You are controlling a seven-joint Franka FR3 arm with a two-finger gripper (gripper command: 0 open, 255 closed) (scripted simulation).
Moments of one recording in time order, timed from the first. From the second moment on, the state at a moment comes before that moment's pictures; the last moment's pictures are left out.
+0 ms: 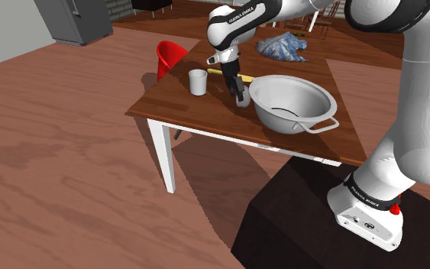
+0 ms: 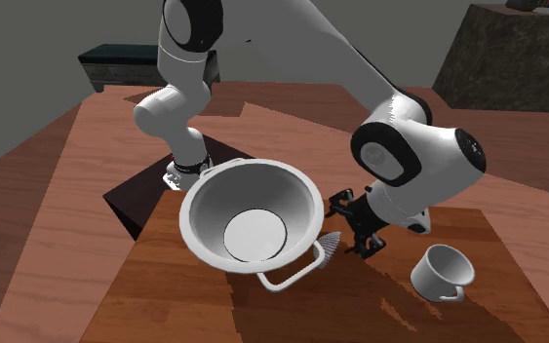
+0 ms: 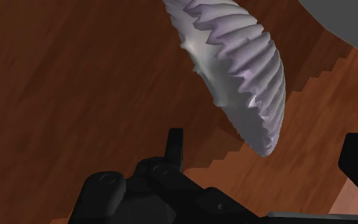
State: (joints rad) arm 0.14 0.47 -0.18 -1.68 0.03 1.74 -1.14
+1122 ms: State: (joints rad) arm 0.14 0.47 -0.18 -1.72 0.03 1.77 -1.14
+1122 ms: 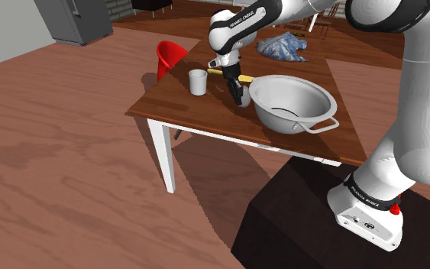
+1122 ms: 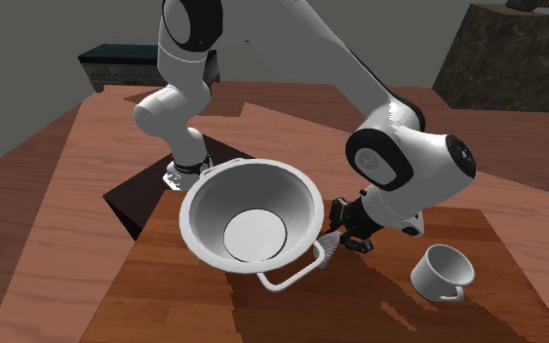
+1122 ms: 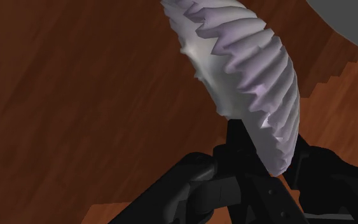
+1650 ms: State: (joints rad) arm 0.14 0.44 -0.18 -1.70 0.03 1.72 -1.14
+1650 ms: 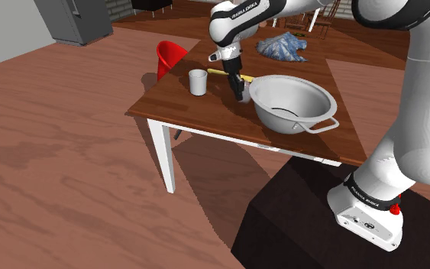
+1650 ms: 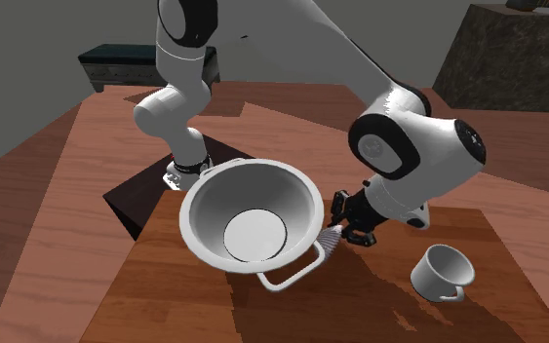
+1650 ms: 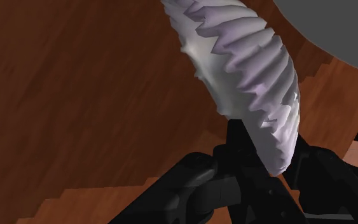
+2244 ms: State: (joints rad) arm 0.15 0.40 -0.18 -1.64 0.02 1.62 -1.14
